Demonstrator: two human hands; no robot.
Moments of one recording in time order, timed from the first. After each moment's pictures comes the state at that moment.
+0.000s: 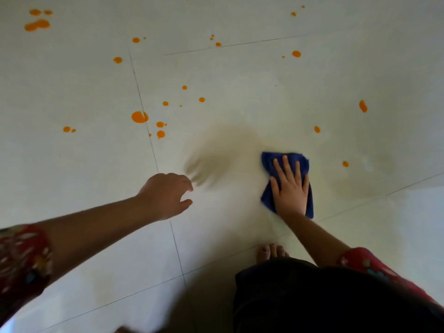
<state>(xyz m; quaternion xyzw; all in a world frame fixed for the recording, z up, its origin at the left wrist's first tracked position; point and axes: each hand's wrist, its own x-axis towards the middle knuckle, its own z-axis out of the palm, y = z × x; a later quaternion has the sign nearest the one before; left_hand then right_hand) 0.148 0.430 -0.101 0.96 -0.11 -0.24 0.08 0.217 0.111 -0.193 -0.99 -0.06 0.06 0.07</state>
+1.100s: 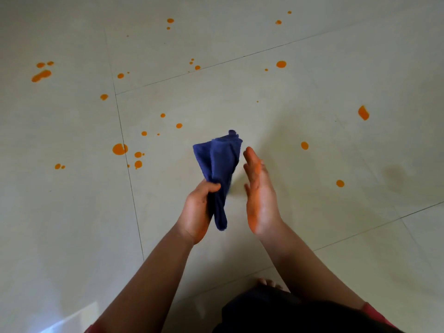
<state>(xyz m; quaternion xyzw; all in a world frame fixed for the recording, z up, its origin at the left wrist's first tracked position) 0.218 0.271 -0.065 0.50 0.27 -0.13 0.81 0.263 0.155 -0.079 -0.50 0.15 0.25 0.82</state>
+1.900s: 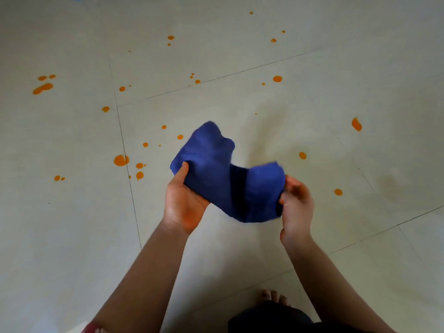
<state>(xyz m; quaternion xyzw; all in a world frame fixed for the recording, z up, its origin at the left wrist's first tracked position) 0.242 0.303 -0.055 0.30 0.34 -0.02 0.89 0.261 0.110 -0.090 -0.63 0.27 0.04 0.73</state>
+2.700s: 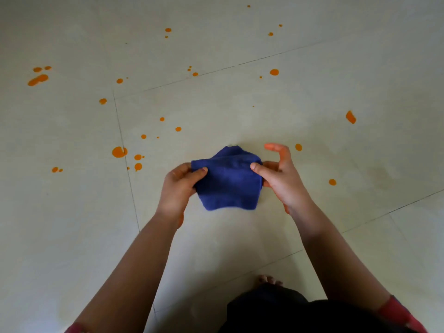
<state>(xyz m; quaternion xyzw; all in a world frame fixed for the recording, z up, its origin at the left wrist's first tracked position) 0.222 0.312 -0.053 0.63 0.31 -0.04 0.71 0.287 0.116 -0.059 -0.74 0.07 0.21 0.64</state>
